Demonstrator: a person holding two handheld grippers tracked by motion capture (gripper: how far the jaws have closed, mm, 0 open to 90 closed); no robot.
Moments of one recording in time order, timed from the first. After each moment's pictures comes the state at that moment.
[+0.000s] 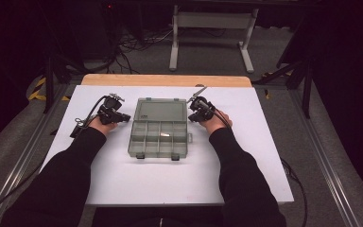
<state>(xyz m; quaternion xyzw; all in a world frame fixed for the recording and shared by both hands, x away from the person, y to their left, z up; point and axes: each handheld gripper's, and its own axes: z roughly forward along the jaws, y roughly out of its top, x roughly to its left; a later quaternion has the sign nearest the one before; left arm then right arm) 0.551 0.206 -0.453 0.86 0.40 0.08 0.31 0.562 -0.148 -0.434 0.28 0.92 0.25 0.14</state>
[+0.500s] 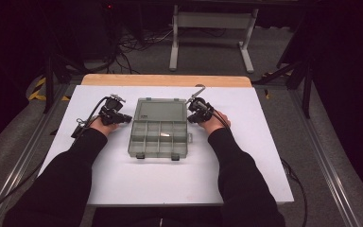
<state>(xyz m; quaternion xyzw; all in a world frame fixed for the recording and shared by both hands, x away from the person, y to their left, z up) 0.551 0.204 -0.457 0.85 0.40 0.08 0.32 0.563 -0.144 -0.439 0.28 0.92 0.24 0.14</state>
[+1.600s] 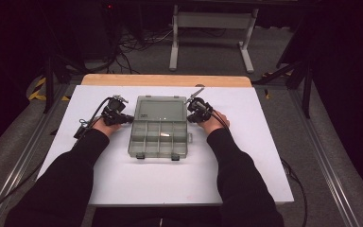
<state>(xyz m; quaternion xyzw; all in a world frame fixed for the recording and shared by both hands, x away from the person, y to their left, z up) 0.550 0.195 -0.458 0.86 0.39 0.08 0.33 0.564 -0.142 -0.440 0.27 0.92 0.24 0.15</state>
